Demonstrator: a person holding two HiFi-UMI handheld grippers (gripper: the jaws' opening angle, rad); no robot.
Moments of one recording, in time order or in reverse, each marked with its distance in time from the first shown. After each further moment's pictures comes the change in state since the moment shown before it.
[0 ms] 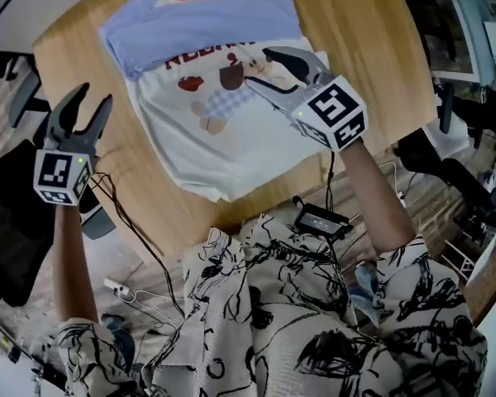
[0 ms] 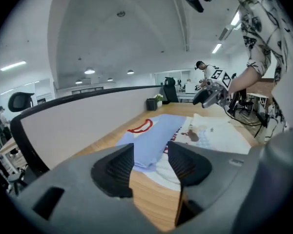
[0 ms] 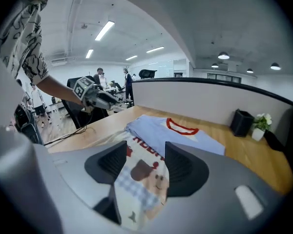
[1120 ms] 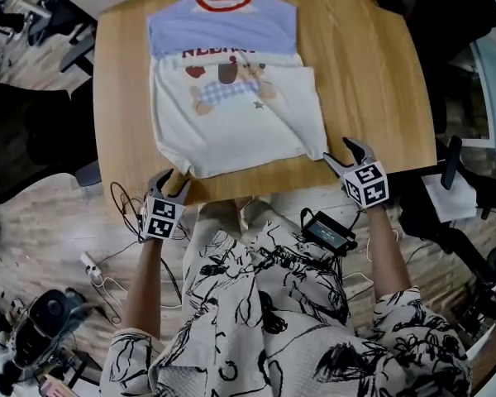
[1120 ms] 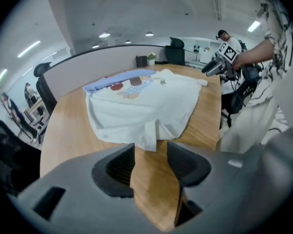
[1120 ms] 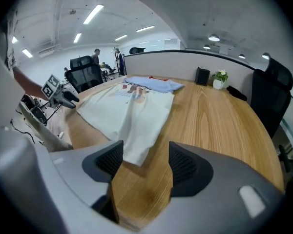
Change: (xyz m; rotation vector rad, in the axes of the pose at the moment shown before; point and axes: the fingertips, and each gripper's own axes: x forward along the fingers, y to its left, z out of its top) left arm -0.039 -0.356 -0.148 -0.228 0.424 0.195; right arm -0.225 -0.042 -0.271 0.059 0.252 -0.088
